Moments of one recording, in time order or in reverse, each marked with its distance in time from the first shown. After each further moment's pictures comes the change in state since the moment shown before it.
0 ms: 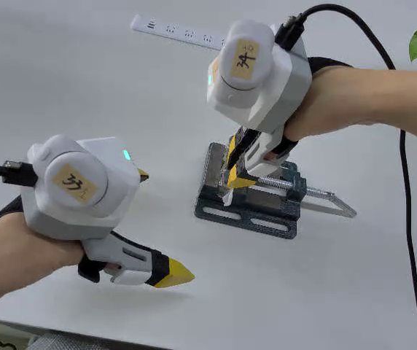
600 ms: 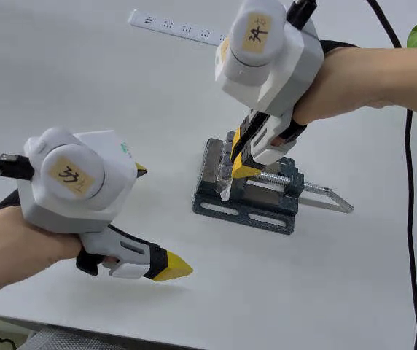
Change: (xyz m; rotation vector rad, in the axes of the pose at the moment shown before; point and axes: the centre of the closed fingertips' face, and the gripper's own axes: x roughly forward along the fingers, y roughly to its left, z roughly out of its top) left arm 0.000 0.002 0.000 -0.002 -0.005 0.001; right arm -0.011 0.000 -0.001 0.024 -0.017 0.043
